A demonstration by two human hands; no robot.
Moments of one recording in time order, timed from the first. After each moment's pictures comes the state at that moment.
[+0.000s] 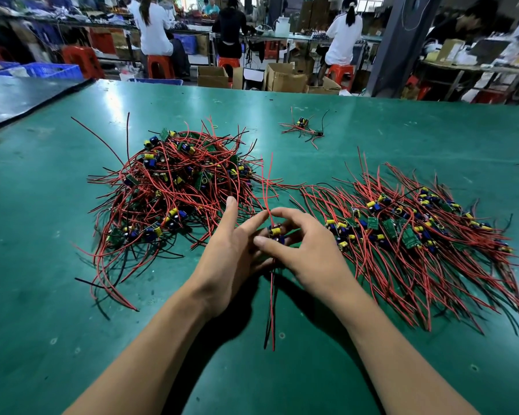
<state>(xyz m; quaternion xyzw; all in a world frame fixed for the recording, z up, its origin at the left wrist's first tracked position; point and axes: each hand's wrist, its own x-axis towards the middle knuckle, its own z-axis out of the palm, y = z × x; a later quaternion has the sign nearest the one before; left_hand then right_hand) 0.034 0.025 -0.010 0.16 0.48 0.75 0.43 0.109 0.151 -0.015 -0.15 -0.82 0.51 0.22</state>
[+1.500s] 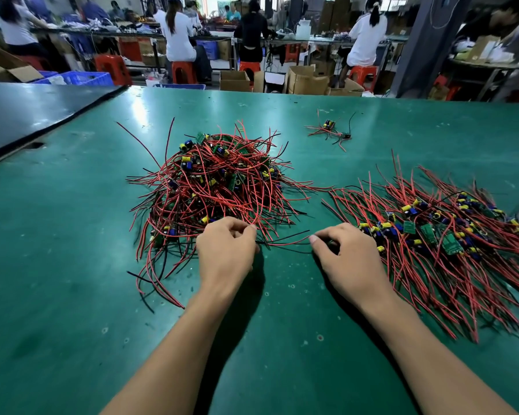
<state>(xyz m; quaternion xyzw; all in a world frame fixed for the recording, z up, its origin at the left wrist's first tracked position) 0.012 -0.006 -0.013 0.10 0.83 0.55 -0.02 0.105 0.161 -0.034 -0.20 -0.90 0.29 0.26</state>
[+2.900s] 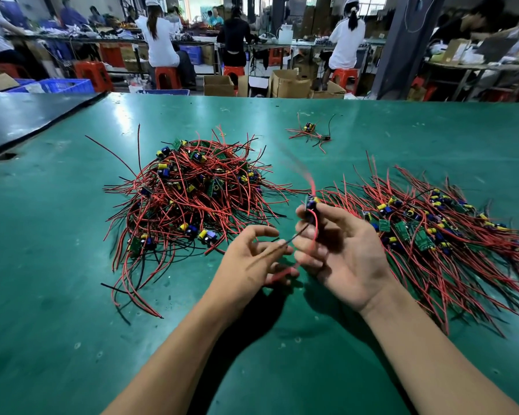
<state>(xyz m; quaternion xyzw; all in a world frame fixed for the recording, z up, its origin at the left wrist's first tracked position) 0.046 0.023 -0.010 0.16 0.58 0.74 0.30 0.118 0.157 0.014 -0.08 -0.39 0.92 0.06</state>
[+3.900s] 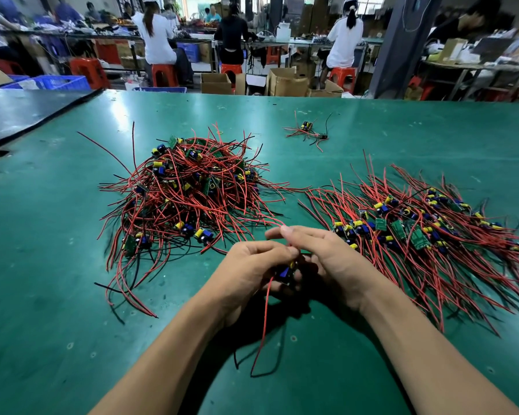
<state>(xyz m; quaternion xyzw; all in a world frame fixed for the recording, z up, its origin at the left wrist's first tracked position) 0.049 0.019 -0.008 0.21 0.54 0.71 0.39 0.117 0.157 0.000 -0.13 -0.61 0.78 -0.01</state>
